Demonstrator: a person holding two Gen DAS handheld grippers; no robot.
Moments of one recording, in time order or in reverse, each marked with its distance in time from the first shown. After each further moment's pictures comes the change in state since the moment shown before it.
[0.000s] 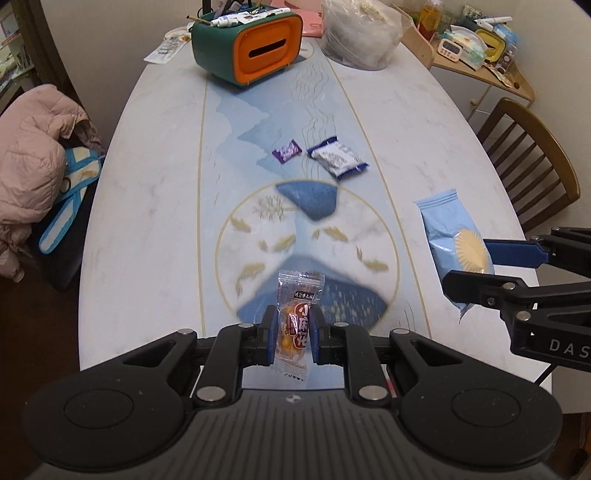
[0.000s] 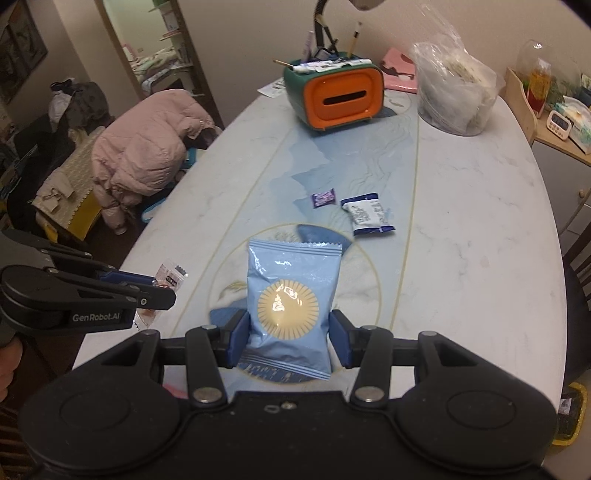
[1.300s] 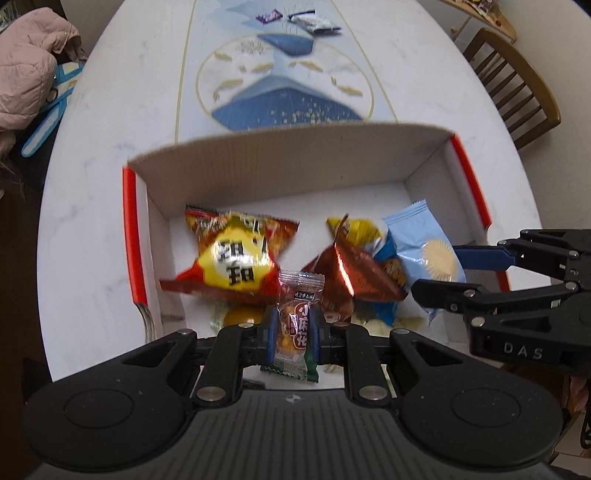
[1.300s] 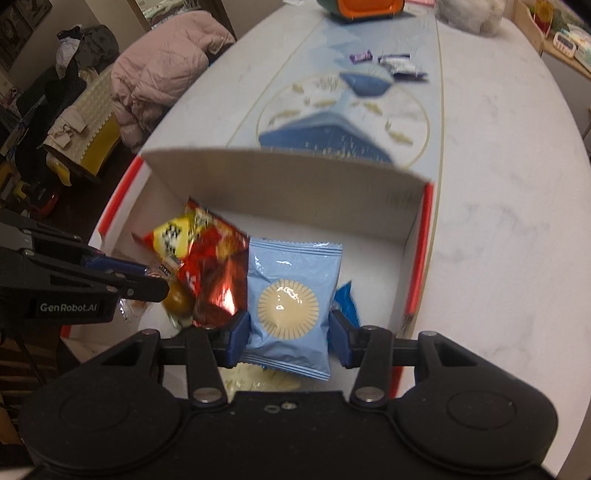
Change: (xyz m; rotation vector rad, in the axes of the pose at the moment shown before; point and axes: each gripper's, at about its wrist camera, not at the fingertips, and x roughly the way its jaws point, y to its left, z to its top) left arm 0.010 -0.016 -0.183 -0.019 0.159 -0.060; right arm 0.006 0.066 -0.178 0.035 0.189 0.024
